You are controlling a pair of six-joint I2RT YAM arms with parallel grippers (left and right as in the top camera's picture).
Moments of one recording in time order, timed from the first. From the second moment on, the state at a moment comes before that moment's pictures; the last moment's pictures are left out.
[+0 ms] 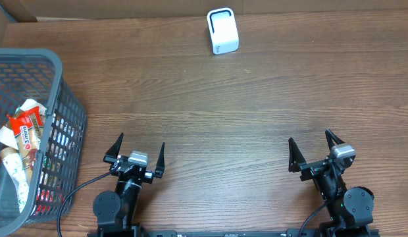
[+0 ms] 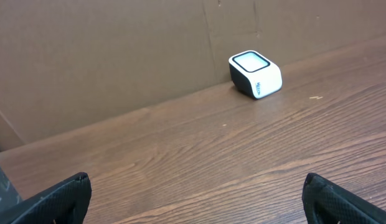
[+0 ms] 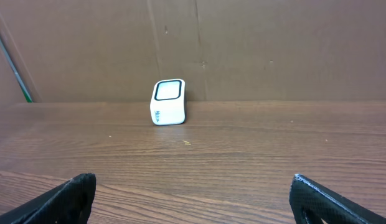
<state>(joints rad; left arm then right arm) 0.09 0.02 0.01 -0.05 0.26 0.24 0.16 0.01 0.02 -0.03 -0.12 0.12</state>
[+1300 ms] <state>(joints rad) 0.09 0.02 0.01 -0.05 0.26 0.24 0.16 0.01 0.02 -0.03 -0.12 0.12</state>
